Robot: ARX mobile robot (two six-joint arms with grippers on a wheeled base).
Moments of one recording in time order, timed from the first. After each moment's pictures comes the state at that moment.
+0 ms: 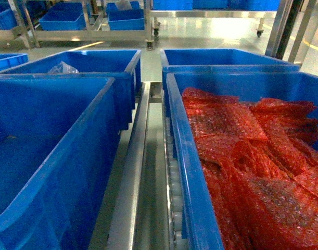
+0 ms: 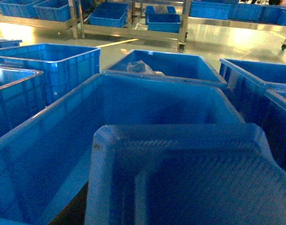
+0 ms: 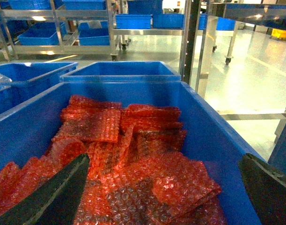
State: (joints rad) left arm -0.35 0.17 0.14 -0.05 -0.51 -0.08; right arm 0.00 0.01 0.01 -0.01 0.00 0.00
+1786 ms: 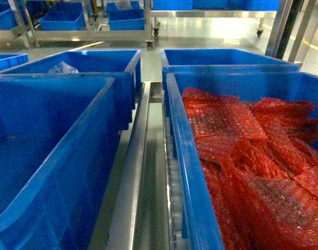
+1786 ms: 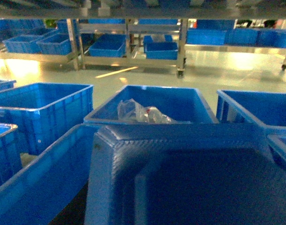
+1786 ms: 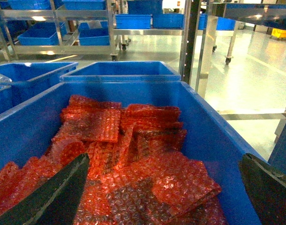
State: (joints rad) left arm -0.32 1.01 0.31 0.77 -0.49 0.02; right arm 0.00 0.01 0.01 -0.01 0.00 0.00
